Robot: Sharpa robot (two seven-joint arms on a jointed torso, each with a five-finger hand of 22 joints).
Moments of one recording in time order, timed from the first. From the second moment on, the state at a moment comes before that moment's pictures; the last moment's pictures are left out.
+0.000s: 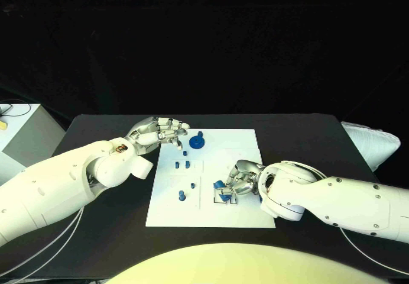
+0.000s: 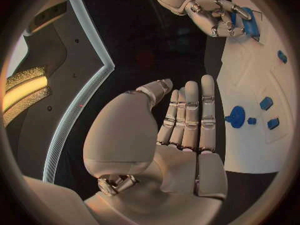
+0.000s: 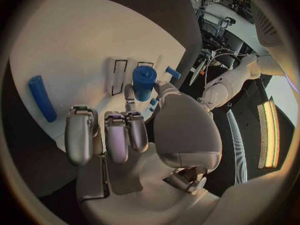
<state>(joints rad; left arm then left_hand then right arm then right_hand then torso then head) 0.81 -0.86 0.30 1.45 -0.33 0.05 0.22 1.37 -0.16 0.49 0.04 0.26 0.84 0.19 0.33 0.26 0.79 0.13 0.76 0.12 0.95 0.06 1.10 0.41 0.17 0.92 0.15 0.80 0.59 1.01 -0.76 -0.13 1.69 -1.14 -0.26 -0.53 1.13 -0.13 0.12 0.29 0.52 1.03 0.08 0.33 0.47 1.47 0.01 1.50 1.31 1.47 -0.06 1.55 1.31 0.05 1.47 0.04 1.38 1.31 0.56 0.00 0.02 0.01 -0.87</state>
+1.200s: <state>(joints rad) 0.81 -0.86 0.30 1.45 -0.33 0.05 0.21 1.37 -0.15 0.48 0.04 0.26 0.84 0.19 0.33 0.26 0.79 0.13 0.76 0.12 0.95 0.06 1.10 0.41 0.17 0.92 0.15 0.80 0.59 1.01 -0.86 -0.13 1.77 -1.19 -0.26 -0.51 1.08 -0.07 -0.07 0.29 0.21 1.03 0.07 0.36 0.48 1.46 0.00 1.49 1.31 1.47 -0.06 1.56 1.31 0.05 1.47 0.04 1.41 1.31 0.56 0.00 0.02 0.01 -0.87</state>
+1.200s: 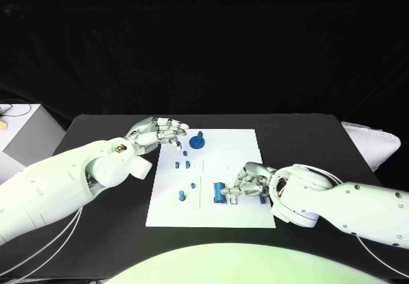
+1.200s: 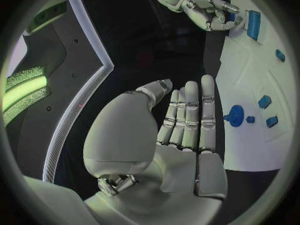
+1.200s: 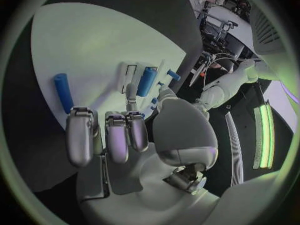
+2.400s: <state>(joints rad) 0.79 -0.87 0.30 1.45 -0.32 0.04 0.23 1.37 -0.15 0.48 0.04 0.26 0.84 0.19 0.33 0.25 0.79 0.13 0.75 0.12 0.95 0.06 1.10 0.41 0.17 0.92 0.15 0.79 0.58 1.01 -1.10 -0.12 1.78 -1.21 -0.34 -0.38 1.31 -0.11 0.01 0.29 0.25 1.02 0.08 0.34 0.45 1.47 0.00 1.50 1.31 1.47 -0.06 1.56 1.31 0.03 1.46 0.04 1.43 1.31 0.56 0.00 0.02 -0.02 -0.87</state>
